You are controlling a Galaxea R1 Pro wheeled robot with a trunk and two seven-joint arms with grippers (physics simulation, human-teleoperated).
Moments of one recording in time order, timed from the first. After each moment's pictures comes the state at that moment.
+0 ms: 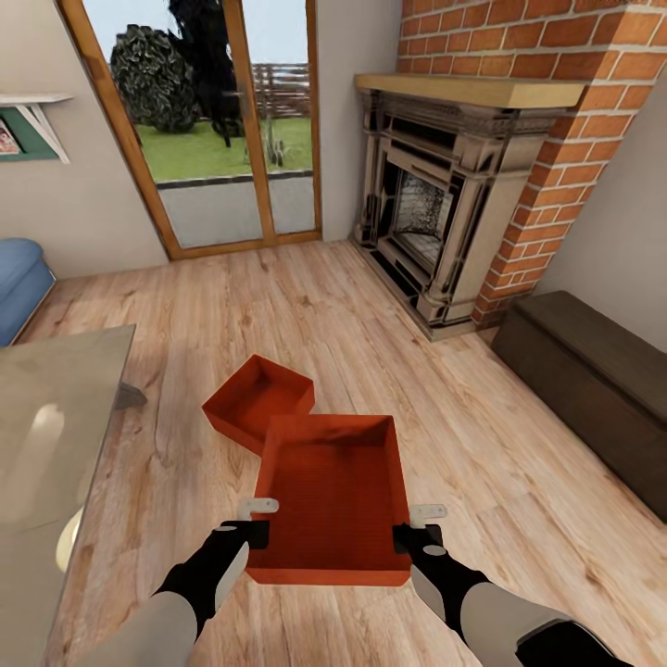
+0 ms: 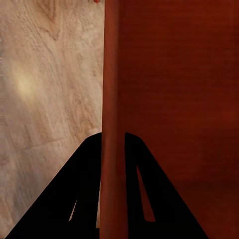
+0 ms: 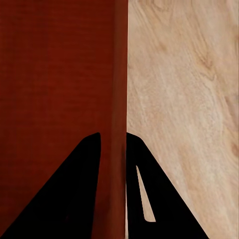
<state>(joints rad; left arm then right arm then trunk) -0.64 -0.10 -0.02 -0.44 0.01 0.28 0.13 -0.74 0.11 0.30 -0.09 -0.23 -0.12 -0.20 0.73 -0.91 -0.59</state>
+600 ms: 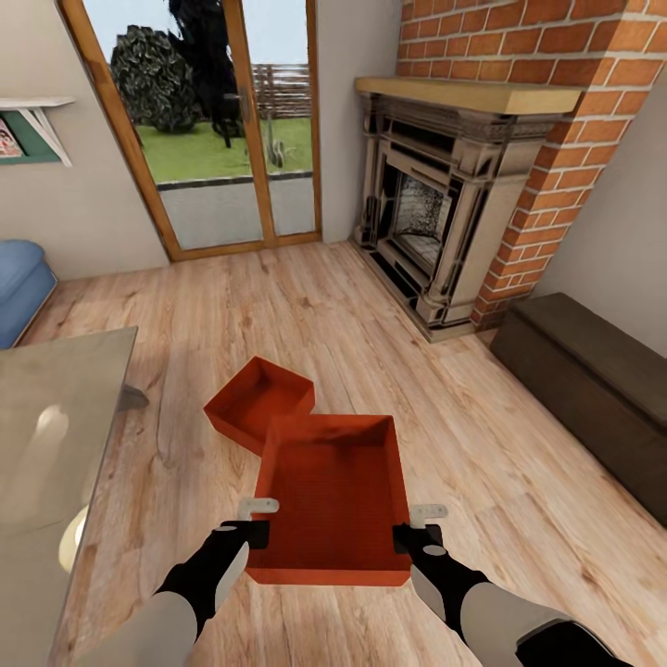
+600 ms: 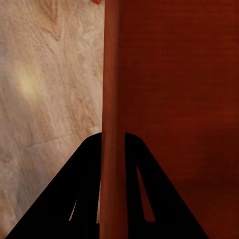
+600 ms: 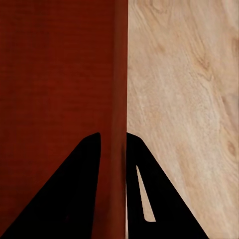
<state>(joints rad) -0.64 -0.10 -0.03 -0.44 0.01 0.28 0.13 -0.74 0.11 0.30 -0.09 -0.23 -0.12 -0.20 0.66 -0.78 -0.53</state>
